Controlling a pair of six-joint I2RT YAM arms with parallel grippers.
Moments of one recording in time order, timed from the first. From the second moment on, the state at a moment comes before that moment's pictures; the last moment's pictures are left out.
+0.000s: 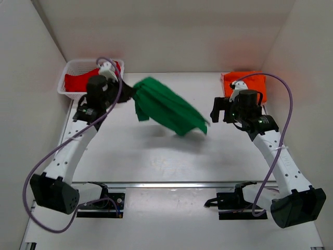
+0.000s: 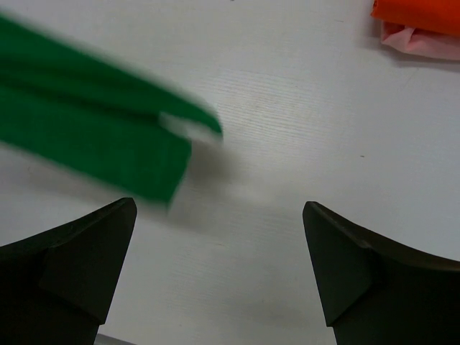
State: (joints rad) left arm -0.26 1.24 1.34 -0.29 0.19 -0.45; right arm 0.22 1.10 1.09 -0.59 -0.07 0.14
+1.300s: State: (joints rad) left arm -0.18 1.20 0.68 -0.18 0.30 -0.55; right arm 0.87 1.15 0.49 -0.35 -0.02 0.52
